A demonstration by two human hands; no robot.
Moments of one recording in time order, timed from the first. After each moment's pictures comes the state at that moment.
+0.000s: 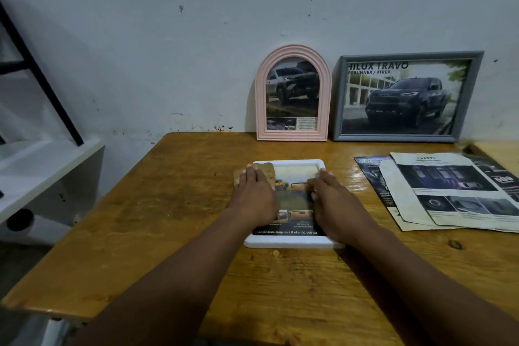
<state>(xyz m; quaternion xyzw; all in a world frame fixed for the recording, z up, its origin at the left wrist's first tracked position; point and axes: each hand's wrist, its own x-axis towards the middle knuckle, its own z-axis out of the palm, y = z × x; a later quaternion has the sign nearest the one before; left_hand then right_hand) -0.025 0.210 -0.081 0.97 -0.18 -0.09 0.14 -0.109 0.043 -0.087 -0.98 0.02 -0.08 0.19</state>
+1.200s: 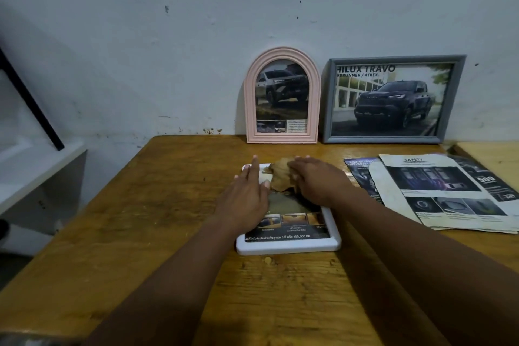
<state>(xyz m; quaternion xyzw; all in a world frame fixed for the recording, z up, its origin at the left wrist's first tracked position) -0.008 0.219 -0.103 0.93 -0.25 -0.02 0.26 -0.039 0.019 -0.072 -0.99 -0.01 -0.06 0.08</state>
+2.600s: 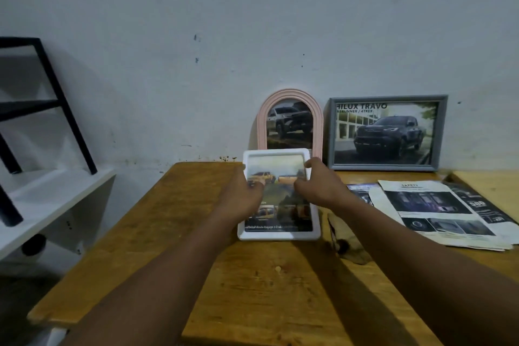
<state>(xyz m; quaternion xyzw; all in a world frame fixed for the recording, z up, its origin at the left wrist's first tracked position) -0.034 0.240 -0.026 0.86 -0.13 0.01 0.49 -0.081 0.054 -0.005 -0.90 0.09 -0.10 0.42</state>
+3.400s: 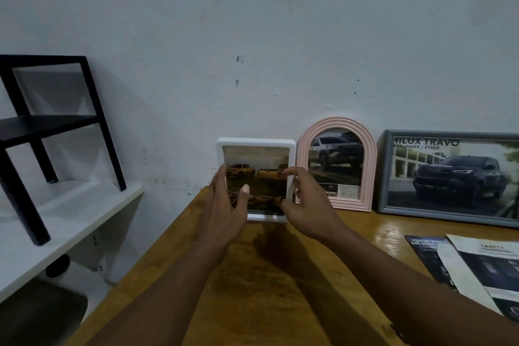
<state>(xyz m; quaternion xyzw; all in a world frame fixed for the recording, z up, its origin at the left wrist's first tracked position) 0.057 0.320 -0.029 0.84 -0.11 0.20 0.50 0.019 0.131 -0.002 -0.86 -0.10 -0.19 0.47</state>
